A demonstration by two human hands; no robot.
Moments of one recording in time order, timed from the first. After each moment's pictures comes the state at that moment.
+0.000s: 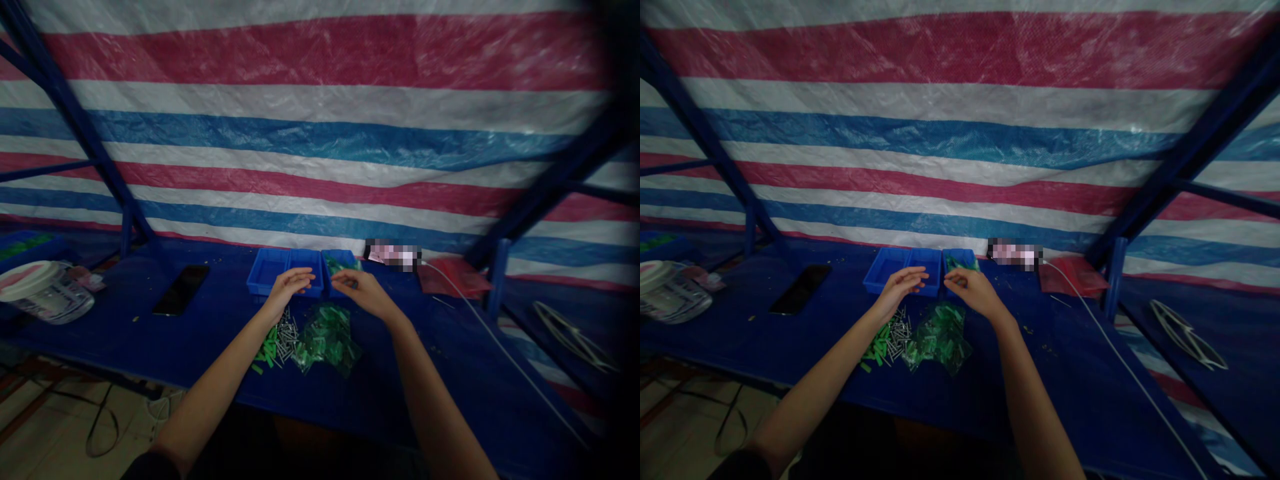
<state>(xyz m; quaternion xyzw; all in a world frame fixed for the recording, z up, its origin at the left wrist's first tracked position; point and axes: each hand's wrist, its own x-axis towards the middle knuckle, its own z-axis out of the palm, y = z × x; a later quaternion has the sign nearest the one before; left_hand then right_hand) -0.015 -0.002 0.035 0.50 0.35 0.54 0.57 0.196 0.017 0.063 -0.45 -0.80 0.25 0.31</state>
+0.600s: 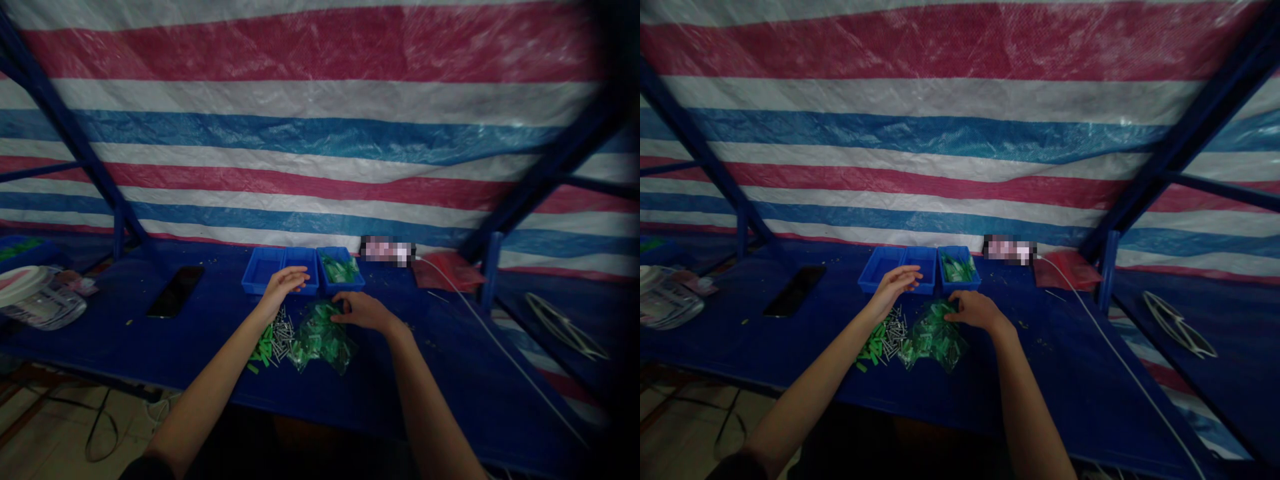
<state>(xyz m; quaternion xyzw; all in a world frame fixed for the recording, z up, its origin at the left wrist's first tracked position) -0.015 -0.004 0.038 0.51 0.36 0.53 0.57 0.213 0.001 0.034 -0.52 -0.81 0.24 0.09</state>
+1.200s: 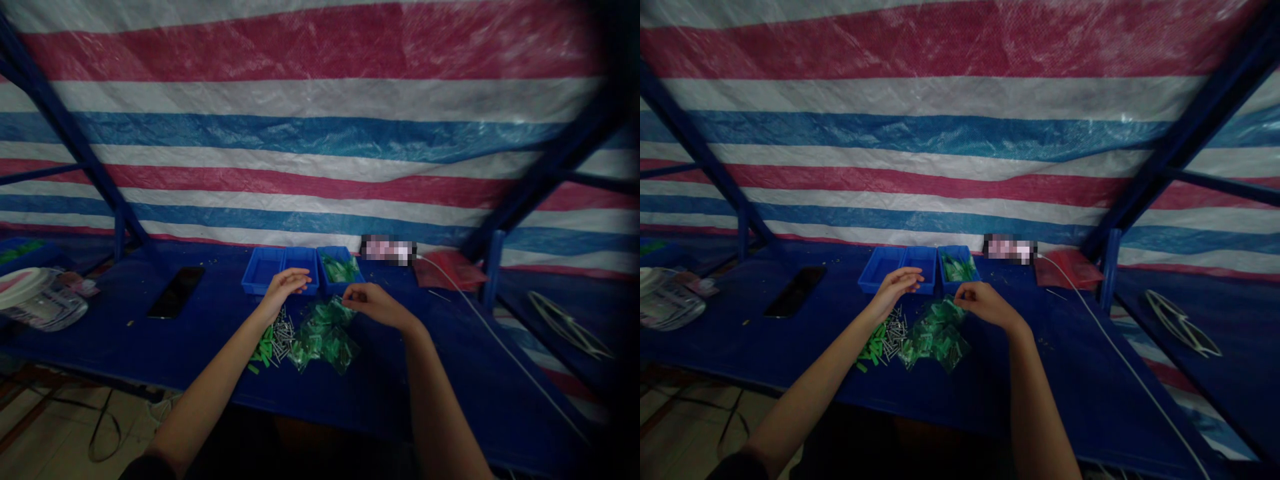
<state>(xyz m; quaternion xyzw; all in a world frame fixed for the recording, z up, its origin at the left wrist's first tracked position) -0.014 -0.001 0.032 0.51 0.35 0.52 0.59 0.227 -0.002 0.056 -0.46 -0.80 0.34 0.21</state>
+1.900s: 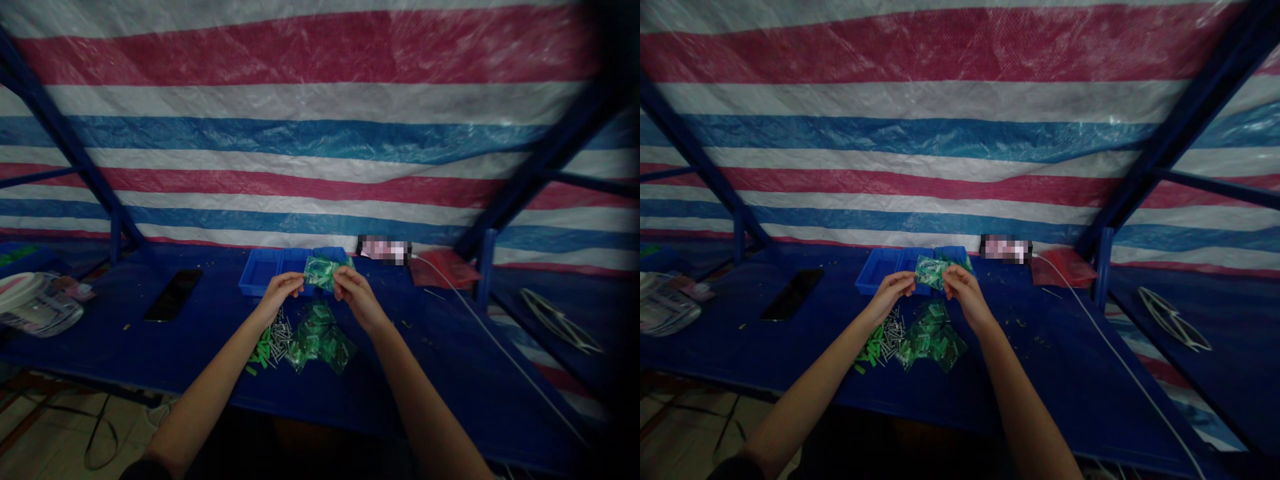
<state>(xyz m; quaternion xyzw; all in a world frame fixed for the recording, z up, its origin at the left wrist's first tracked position) -0.009 -0.003 0.033 0.51 0.36 0.53 0.57 0.177 -0.011 0.058 -0.38 -0.51 0.57 0.53</state>
